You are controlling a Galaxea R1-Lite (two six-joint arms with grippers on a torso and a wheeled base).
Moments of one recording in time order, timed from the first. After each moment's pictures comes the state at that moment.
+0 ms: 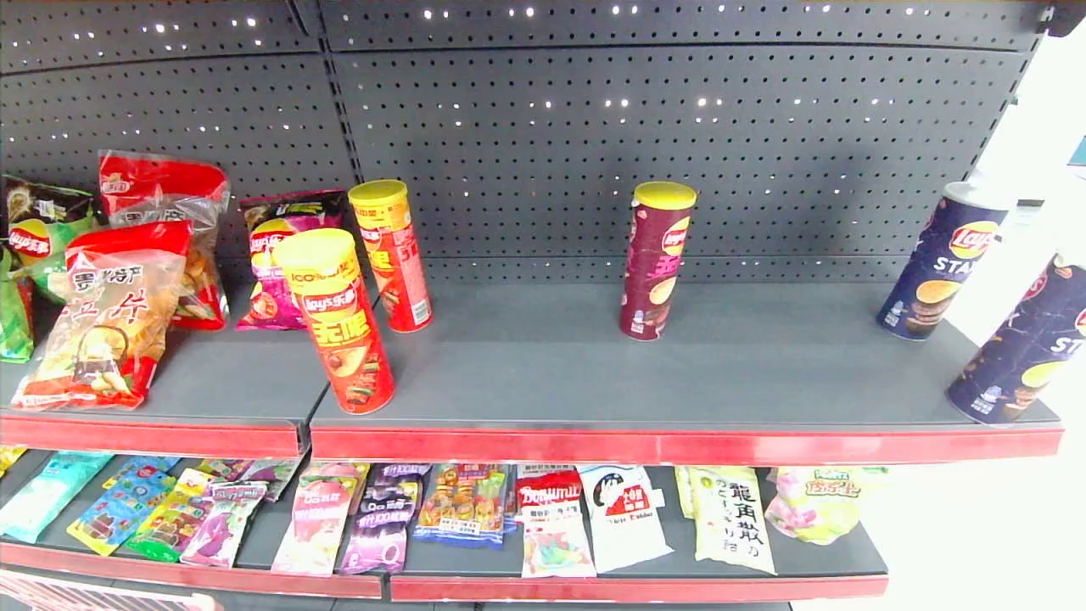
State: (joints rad) left arm 0.00 0.00 0.00 0.00 0.01 0.00; right arm 0.00 0.00 0.00 0.00 -0.02 -0.01
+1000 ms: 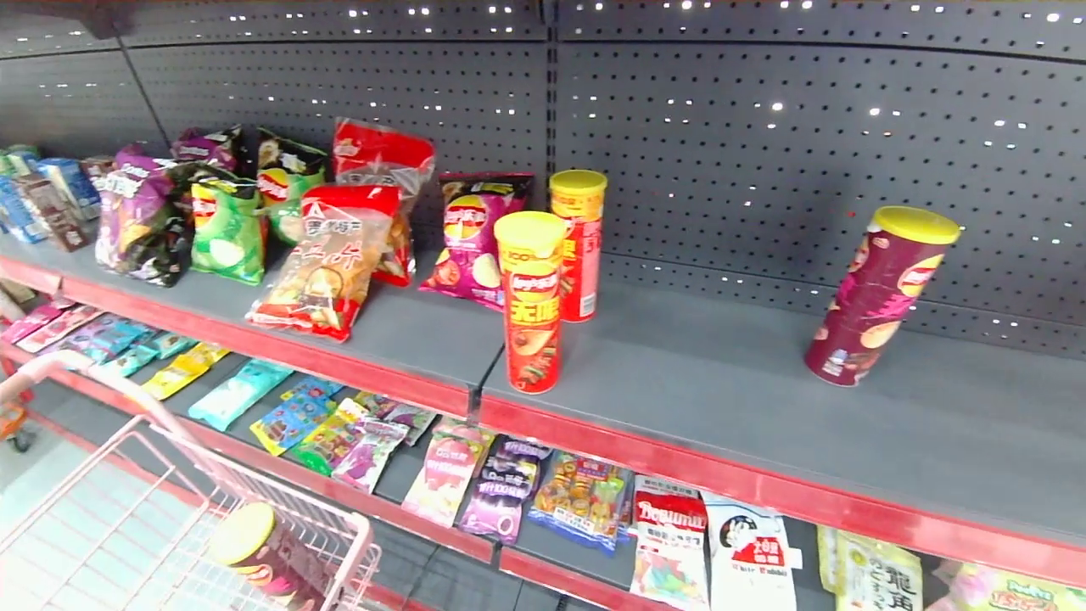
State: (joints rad) left arm 0.00 0.00 0.00 0.00 0.01 0.00; right arm 0.00 0.00 0.00 0.00 -0.01 -0.01
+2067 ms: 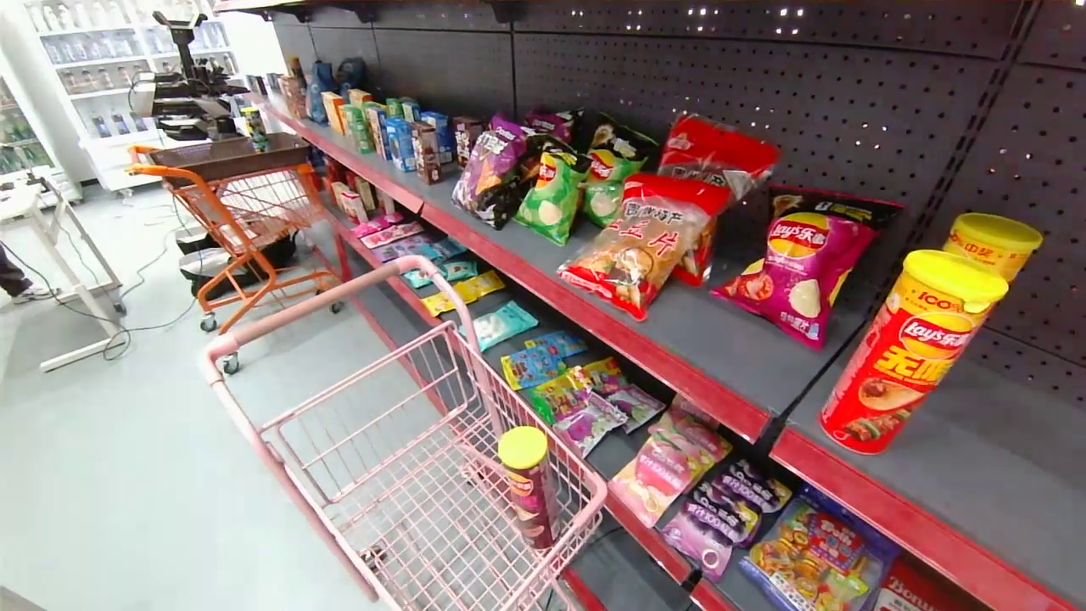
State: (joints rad) left arm 0.00 0.00 0.00 0.00 0.01 0.00; right arm 0.00 0.00 0.00 0.00 -0.01 -0.01
